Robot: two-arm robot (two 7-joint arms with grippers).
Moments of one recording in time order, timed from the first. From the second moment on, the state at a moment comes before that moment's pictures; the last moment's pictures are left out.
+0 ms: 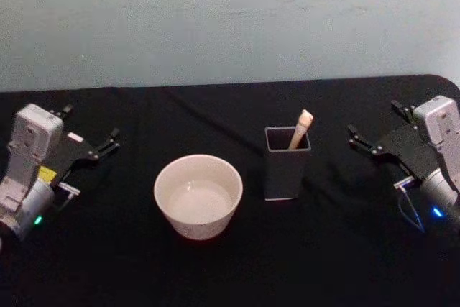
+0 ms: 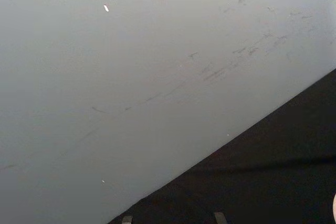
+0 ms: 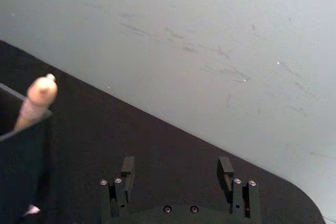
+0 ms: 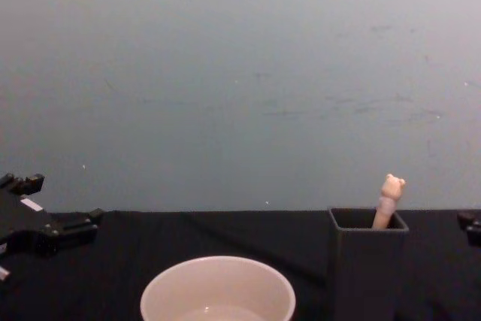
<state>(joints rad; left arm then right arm) -0.20 0.60 0.45 -1.41 -0.25 -0.12 0.03 0.19 0.60 -0.44 -1.42 0.26 -0.12 -0.01</state>
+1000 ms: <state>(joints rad) -0.20 0.60 0.45 -1.41 -0.25 -0.12 0.03 0.18 0.50 -0.38 -1.54 0.54 0.04 0.28</state>
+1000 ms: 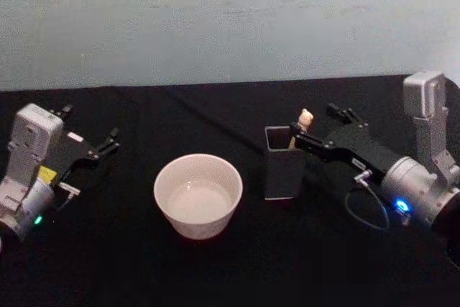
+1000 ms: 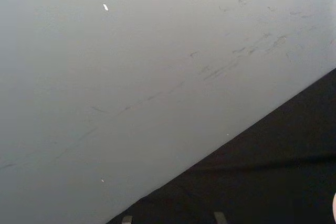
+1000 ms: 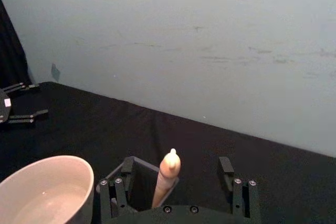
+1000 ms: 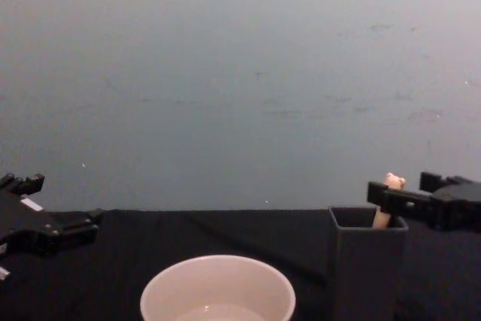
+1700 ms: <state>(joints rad) -0.20 0.60 0.45 -1.41 -0.25 -0.12 0.03 0.24 0.42 -0.37 -1.46 0.53 0.10 0.32</state>
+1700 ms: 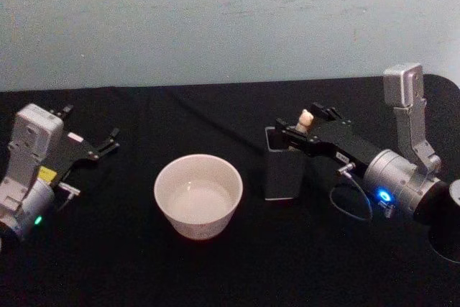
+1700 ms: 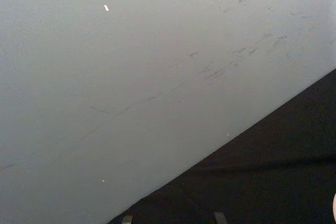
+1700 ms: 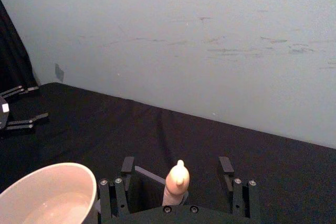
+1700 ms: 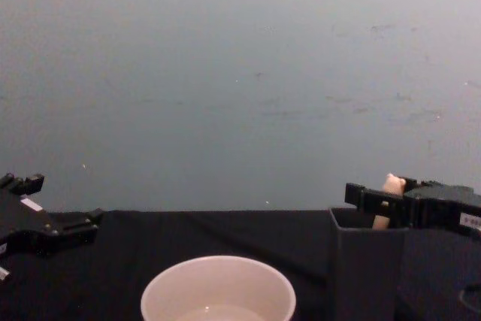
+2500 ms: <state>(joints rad) -0.20 0.60 0.45 -1.41 -0.25 -0.12 0.03 0.24 0.42 -0.37 -1.46 0.53 0.10 0.32</state>
